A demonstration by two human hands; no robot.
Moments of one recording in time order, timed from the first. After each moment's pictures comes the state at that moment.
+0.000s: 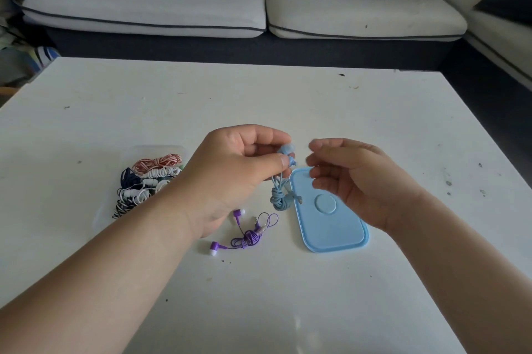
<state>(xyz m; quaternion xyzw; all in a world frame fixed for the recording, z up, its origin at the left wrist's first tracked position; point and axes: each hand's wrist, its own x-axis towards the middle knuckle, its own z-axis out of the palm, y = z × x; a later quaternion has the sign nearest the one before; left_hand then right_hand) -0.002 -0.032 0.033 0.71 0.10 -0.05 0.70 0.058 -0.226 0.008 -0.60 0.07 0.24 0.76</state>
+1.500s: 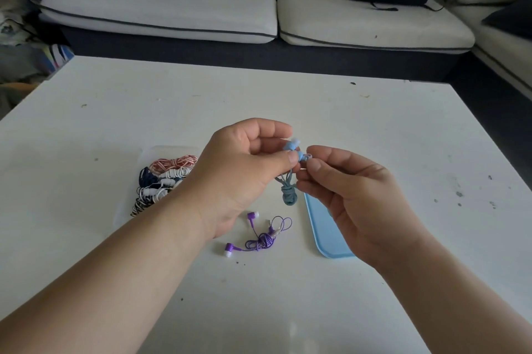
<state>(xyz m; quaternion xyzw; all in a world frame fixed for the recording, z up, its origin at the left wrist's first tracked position) -0.008 -0.018 0.041 0.69 0.11 -0.01 0.72 0.011 -0.187 0.022 -0.54 0.06 0.17 0.82</state>
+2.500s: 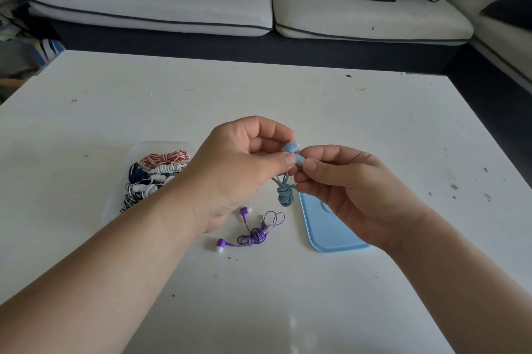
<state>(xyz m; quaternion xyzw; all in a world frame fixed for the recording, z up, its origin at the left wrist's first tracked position) -0.004 -0.023 0.034 0.70 0.08 -0.03 0.71 0.031 -0.208 0.017 -0.56 0.00 0.27 0.78</state>
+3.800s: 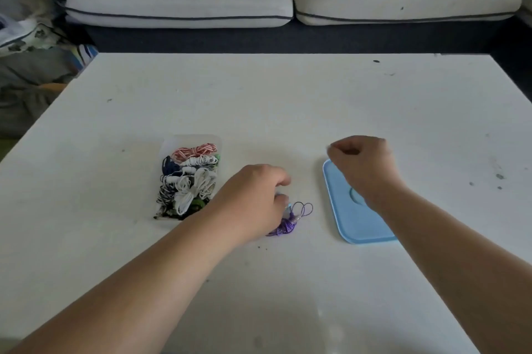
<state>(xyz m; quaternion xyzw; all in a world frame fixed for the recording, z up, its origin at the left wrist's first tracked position) -0.019 0.001 -0.025 0.96 0.02 -0.09 0.27 0.080 -0.192 -0.057 -0.87 0.05 0.05 0.48</state>
